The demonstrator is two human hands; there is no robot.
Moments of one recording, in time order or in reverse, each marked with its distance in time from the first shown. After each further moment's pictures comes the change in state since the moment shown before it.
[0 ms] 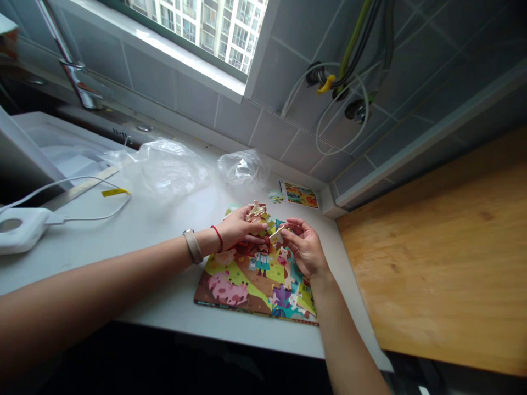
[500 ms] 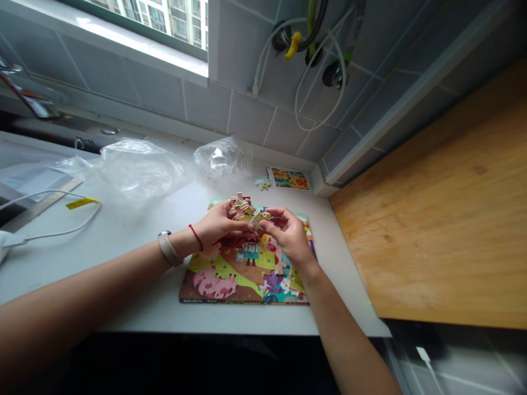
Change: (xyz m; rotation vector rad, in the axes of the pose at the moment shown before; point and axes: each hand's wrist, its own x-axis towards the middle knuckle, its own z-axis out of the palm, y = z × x) left_hand -0.006 0.000 0.002 0.247 -0.034 0.049; right_hand -0.011 0.012 0.003 -0.215 -0.044 -0.199
